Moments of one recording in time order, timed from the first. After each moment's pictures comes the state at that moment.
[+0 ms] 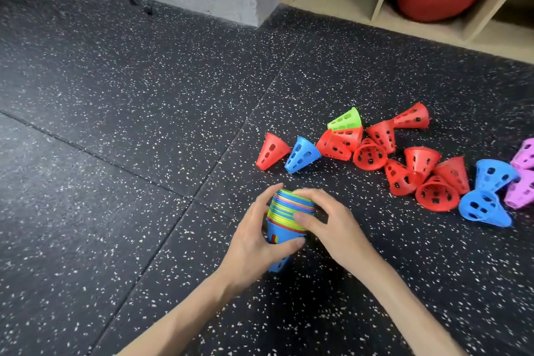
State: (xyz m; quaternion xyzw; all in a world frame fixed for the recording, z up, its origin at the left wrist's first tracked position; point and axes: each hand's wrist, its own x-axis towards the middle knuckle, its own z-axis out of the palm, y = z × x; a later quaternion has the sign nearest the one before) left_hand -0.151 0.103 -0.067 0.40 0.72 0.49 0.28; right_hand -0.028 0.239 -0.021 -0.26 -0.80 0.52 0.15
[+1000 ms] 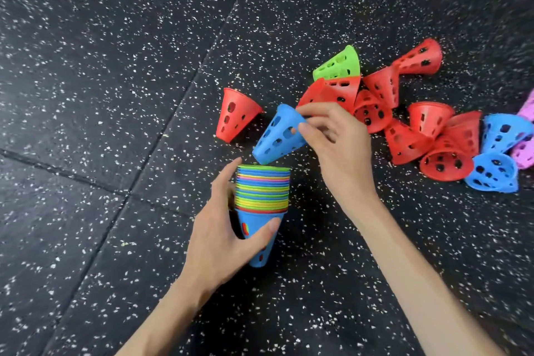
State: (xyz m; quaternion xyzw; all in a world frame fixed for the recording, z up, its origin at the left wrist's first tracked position) left_hand -0.175 0.128 -0.111 0.39 0.74 0.48 0.27; right_hand -0.088 0.316 -0.041 -0.37 -0.72 0.50 0.31
